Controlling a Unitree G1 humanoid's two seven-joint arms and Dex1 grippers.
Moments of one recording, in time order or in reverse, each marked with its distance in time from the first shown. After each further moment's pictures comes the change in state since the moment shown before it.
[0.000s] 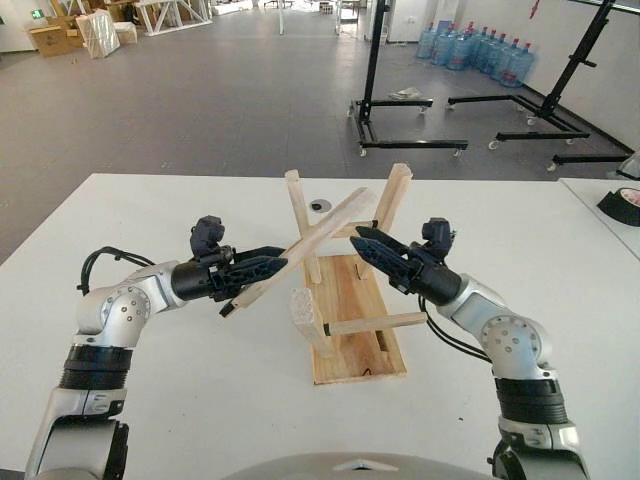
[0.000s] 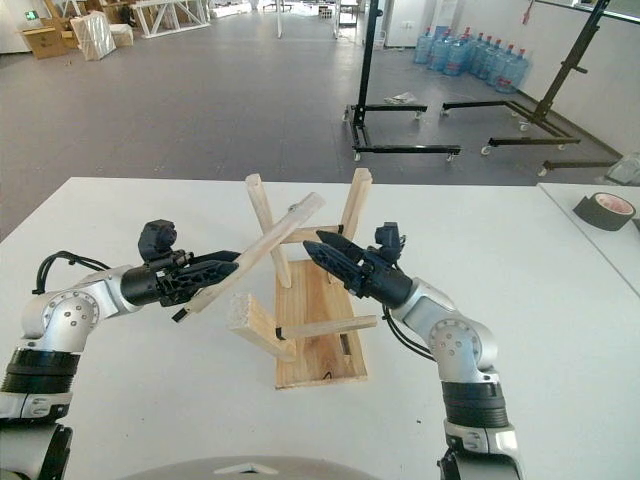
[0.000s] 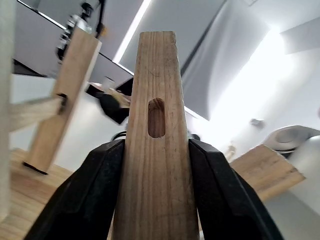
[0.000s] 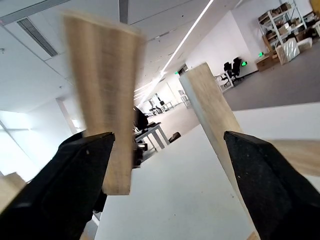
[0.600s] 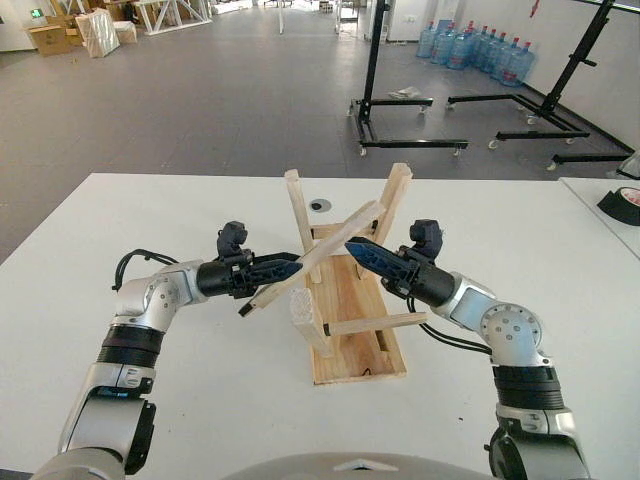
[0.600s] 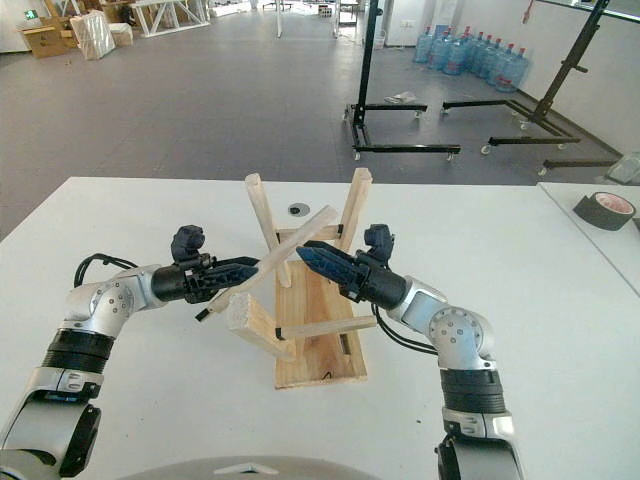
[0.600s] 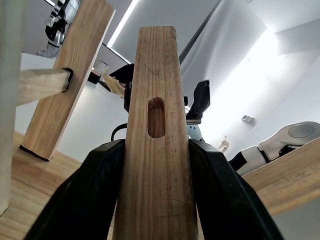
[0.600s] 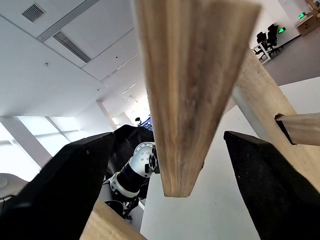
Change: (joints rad) left arm -0.096 -0.098 -0.061 0.206 0.195 -0.061 -0.100; right arm -0.047 -0.002 -0.026 0.036 0.108 0.195 0.047
